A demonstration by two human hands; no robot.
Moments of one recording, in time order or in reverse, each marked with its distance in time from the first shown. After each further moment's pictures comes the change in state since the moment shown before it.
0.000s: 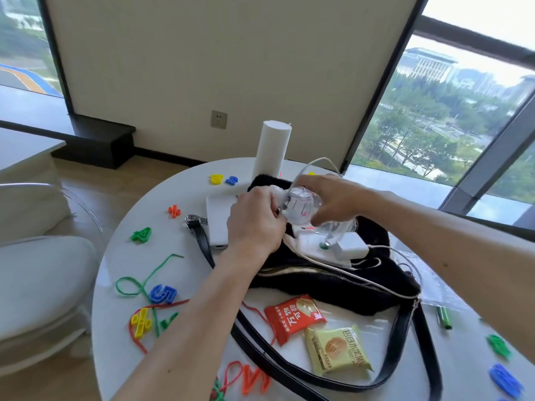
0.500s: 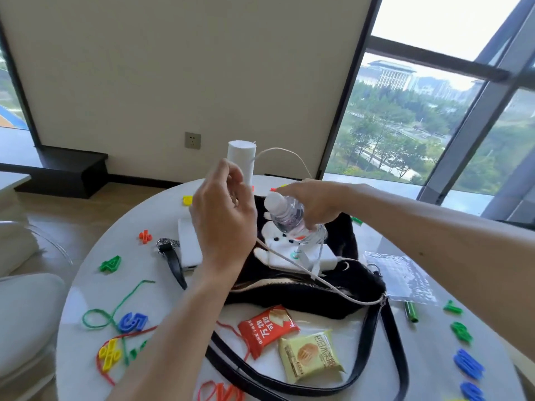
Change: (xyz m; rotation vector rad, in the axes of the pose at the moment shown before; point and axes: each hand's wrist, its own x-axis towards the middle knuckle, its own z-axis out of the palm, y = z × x) left_hand -0.006 0.034 -0.021 -0.330 0.548 0.331; right_hand -0.021 0.015 -0.030 -0.052 -0.120 0.023
